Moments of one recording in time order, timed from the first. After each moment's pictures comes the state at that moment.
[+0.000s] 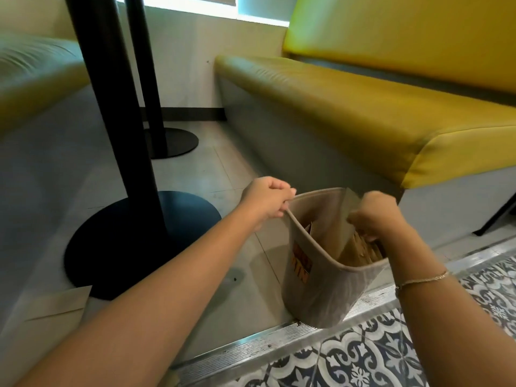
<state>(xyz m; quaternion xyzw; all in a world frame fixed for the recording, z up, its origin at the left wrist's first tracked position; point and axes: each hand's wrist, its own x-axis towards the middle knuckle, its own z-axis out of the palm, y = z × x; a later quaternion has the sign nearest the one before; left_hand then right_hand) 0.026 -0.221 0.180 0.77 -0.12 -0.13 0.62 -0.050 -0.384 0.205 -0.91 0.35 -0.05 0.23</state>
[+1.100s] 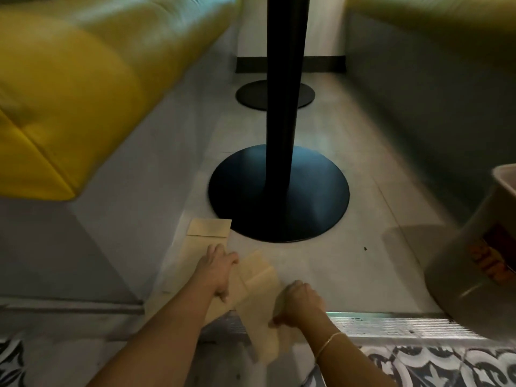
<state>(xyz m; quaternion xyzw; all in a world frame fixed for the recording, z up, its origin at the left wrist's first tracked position) -0.002 0.108 -0.048 0.97 0.00 -0.25 0.02 -0.042 -0.069 -0.051 -0.94 0.05 0.32 0.10</state>
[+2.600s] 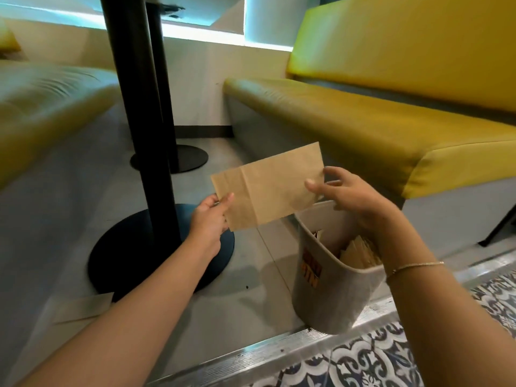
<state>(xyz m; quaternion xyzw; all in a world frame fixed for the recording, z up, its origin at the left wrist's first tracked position) 0.021 -0.129 0.162 0.57 0.03 -0.03 0.82 -0.050 -0.332 0.245 -0.88 0.14 -0.05 0.45</state>
